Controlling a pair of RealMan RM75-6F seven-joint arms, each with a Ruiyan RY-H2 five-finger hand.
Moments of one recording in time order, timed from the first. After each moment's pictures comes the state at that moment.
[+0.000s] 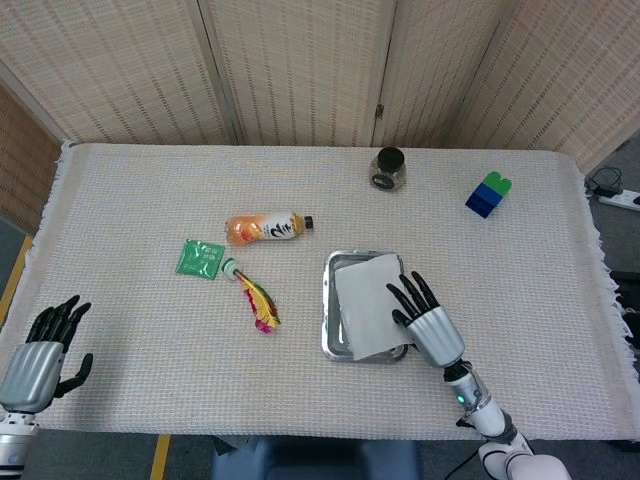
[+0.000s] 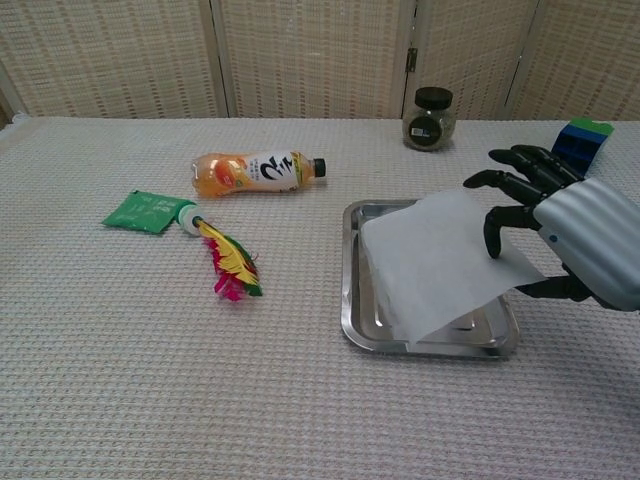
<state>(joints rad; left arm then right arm) -0.12 -1.13 -0.01 -1.61 1.52 1.44 -0.02 0.42 -2.11 -0.03 -0.27 -1.70 1.70 0.23</state>
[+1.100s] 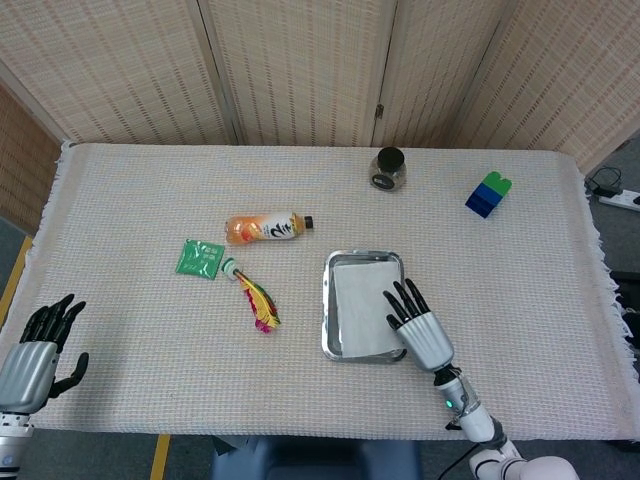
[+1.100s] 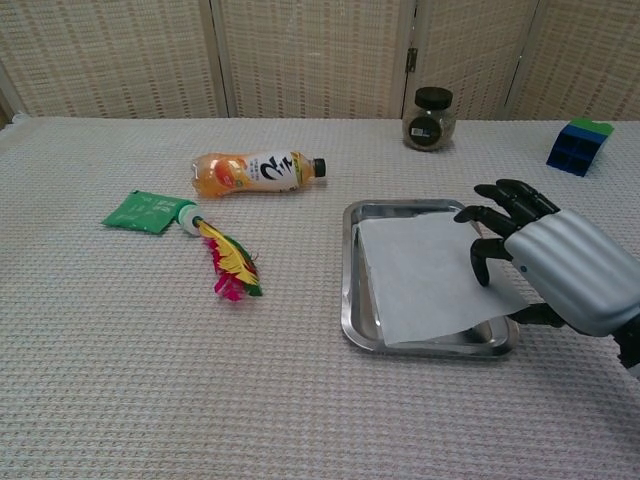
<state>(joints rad) -0.11 -1.12 -0.01 -1.62 1.52 1.45 -0.04 0.40 -2.07 -0.04 -0.45 -1.69 1.57 -0.01</state>
